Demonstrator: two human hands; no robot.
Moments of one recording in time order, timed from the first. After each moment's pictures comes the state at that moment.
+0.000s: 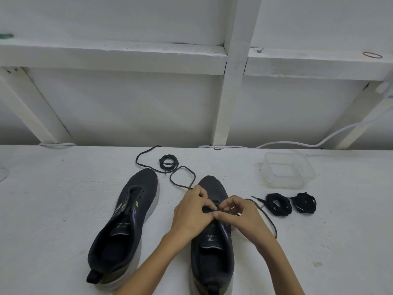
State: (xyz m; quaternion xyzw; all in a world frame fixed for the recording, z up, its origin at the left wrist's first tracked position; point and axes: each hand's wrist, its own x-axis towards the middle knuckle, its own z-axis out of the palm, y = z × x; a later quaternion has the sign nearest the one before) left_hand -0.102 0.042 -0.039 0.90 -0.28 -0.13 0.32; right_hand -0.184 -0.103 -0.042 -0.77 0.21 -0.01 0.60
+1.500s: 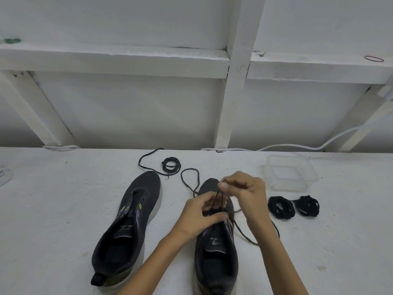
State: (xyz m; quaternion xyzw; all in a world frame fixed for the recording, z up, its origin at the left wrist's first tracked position) left_hand -0.100 0.047 -0.051 0.69 -0.28 -0.25 0.63; right_hand -0.153 -0.084 0.019 -0.72 0.16 -0.20 0.65
